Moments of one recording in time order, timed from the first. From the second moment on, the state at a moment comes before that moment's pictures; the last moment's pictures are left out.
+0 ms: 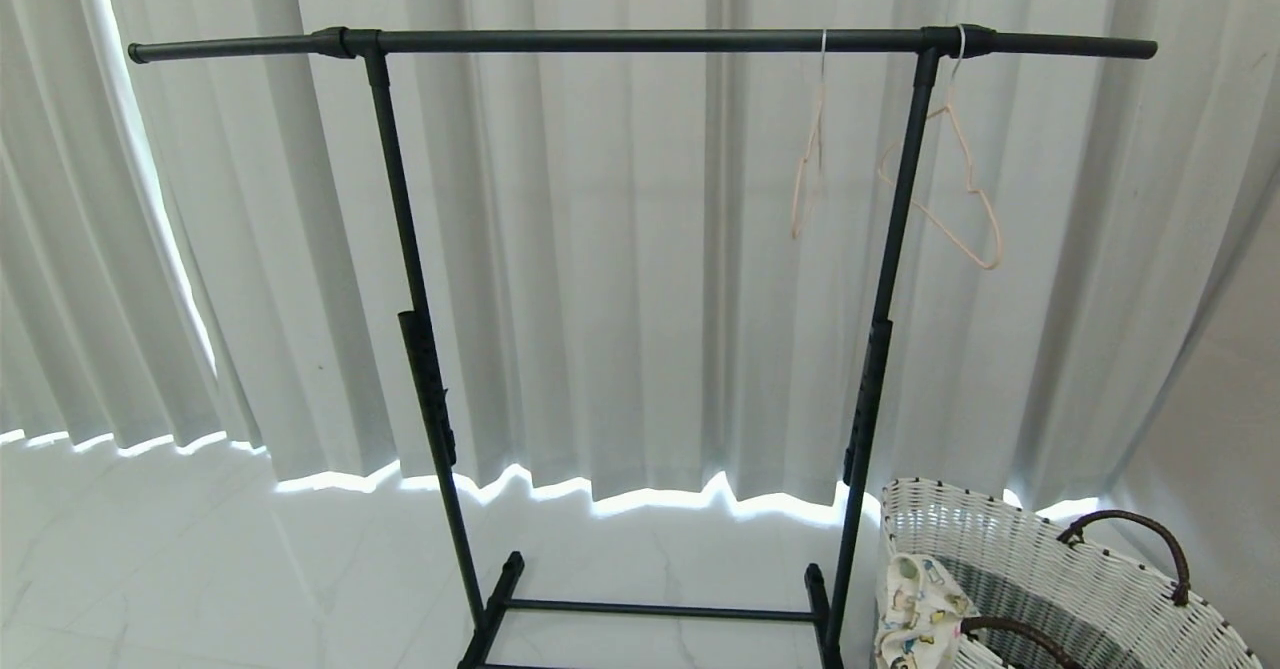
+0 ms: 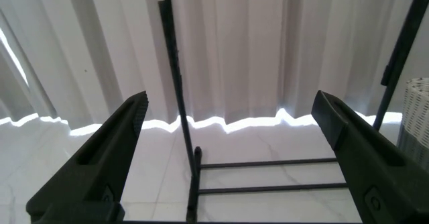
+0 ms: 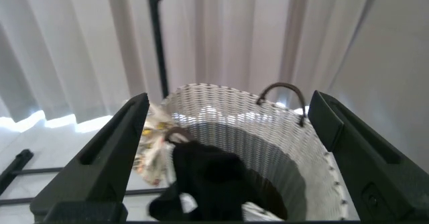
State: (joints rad) left arm 0.00 0.00 0.00 0.02 -0.11 0.10; right arm 0.00 0.00 0.00 0.00 -0.04 0.04
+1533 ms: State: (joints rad) left arm 0.00 0.00 0.00 0.02 -0.10 0.09; right arm 0.07 0.71 -0.33 0.18 0.00 -0.42
